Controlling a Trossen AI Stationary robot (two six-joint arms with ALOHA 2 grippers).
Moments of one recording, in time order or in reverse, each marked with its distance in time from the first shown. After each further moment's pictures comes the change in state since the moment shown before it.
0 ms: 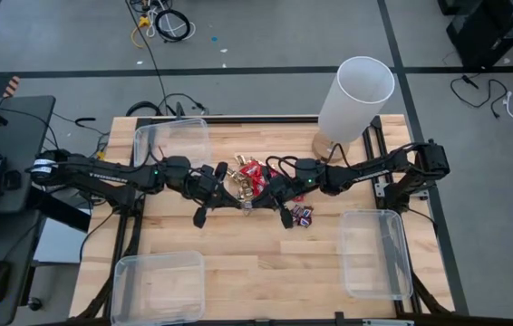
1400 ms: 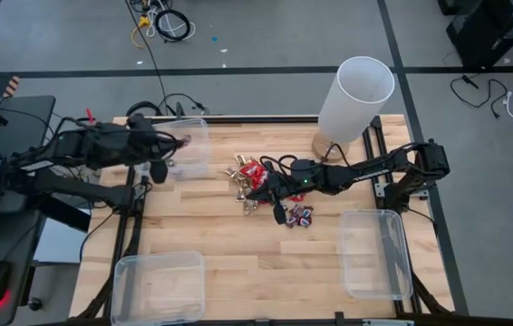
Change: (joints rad) left arm 0.034 -0.364 0.613 -1.389 -0.771 -0.183; right arm -0.010 0.000 0.002 -0.132 0.185 -0.026
